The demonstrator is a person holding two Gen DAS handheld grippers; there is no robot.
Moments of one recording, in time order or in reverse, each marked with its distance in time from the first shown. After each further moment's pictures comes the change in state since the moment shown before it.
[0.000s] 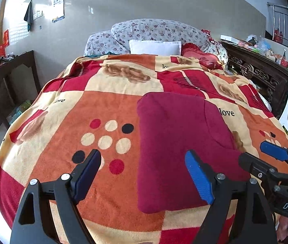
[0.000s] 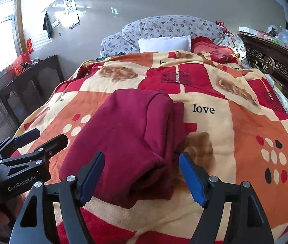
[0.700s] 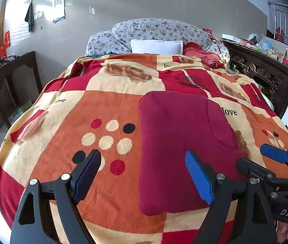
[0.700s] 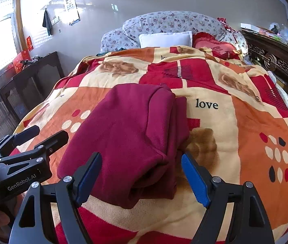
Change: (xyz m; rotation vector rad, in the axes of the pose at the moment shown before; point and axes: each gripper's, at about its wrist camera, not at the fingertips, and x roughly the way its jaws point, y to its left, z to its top) left arm 0.003 -0.001 -0.001 0.004 -0.001 0.012; right arm 0.012 0.001 -0.003 -0.003 0.032 0.007
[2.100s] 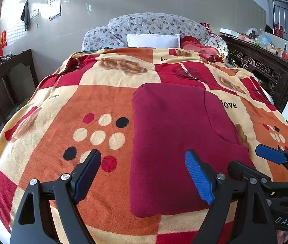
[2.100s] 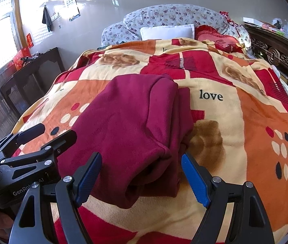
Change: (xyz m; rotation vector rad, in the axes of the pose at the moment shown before) left arm 0.017 -0.012 -0.010 0.020 0.029 -0.009; right arm 0.014 -0.006 -0.006 0.004 0.042 0.022
